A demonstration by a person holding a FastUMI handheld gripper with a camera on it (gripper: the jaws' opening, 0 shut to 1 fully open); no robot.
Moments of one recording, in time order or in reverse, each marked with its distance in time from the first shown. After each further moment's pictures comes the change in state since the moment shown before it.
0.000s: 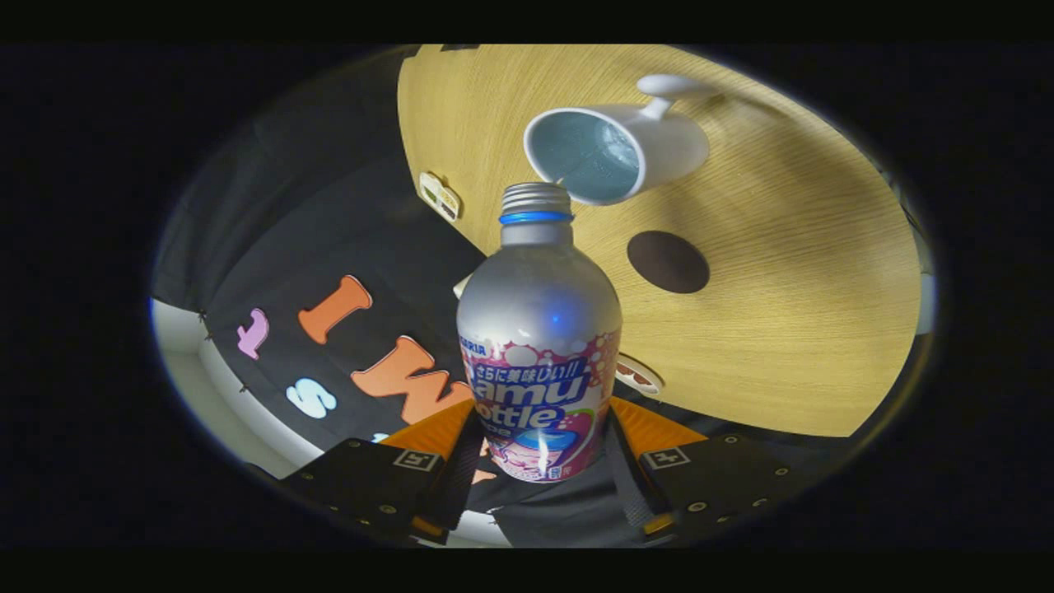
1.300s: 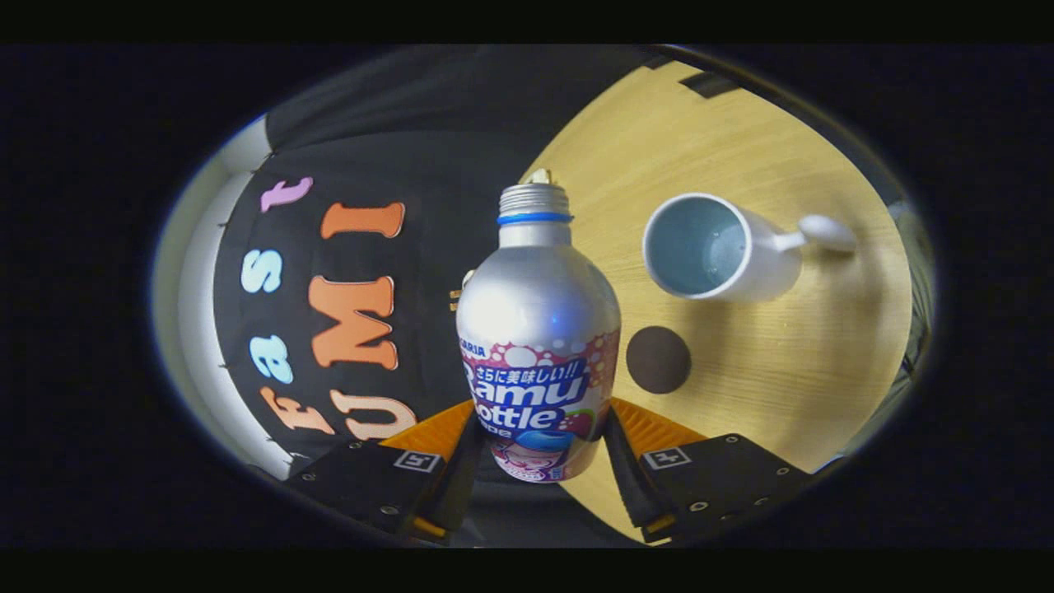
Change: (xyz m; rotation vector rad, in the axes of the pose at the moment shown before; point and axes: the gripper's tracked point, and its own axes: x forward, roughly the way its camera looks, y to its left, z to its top) arm 0.004 -0.031 0.038 -0.802 -0.198 -0.056
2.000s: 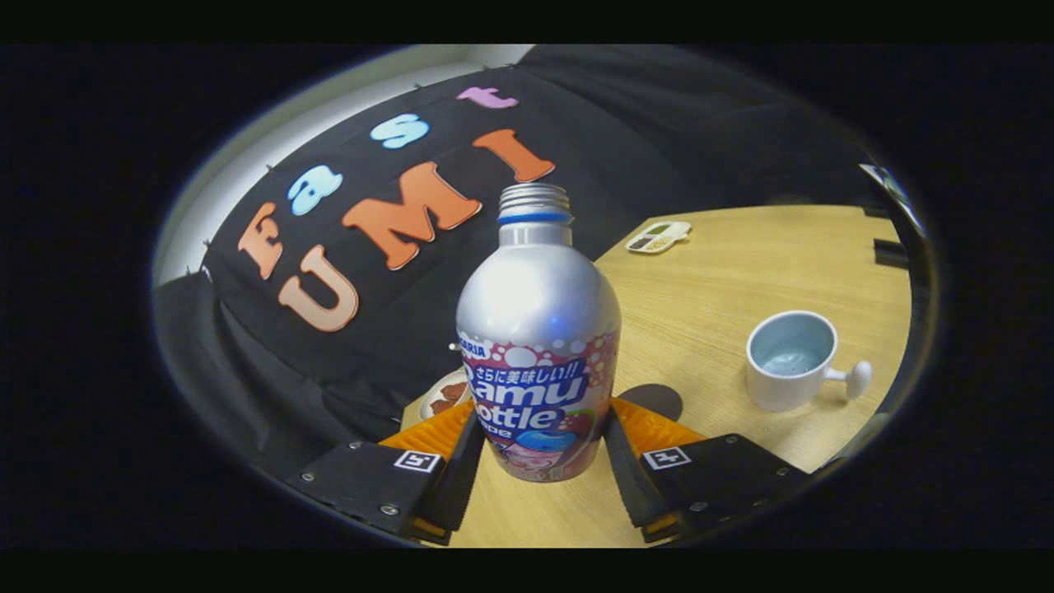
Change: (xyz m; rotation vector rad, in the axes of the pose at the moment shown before) arm 0.016 0.016 -0.037 -0.816 -0.111 0.000
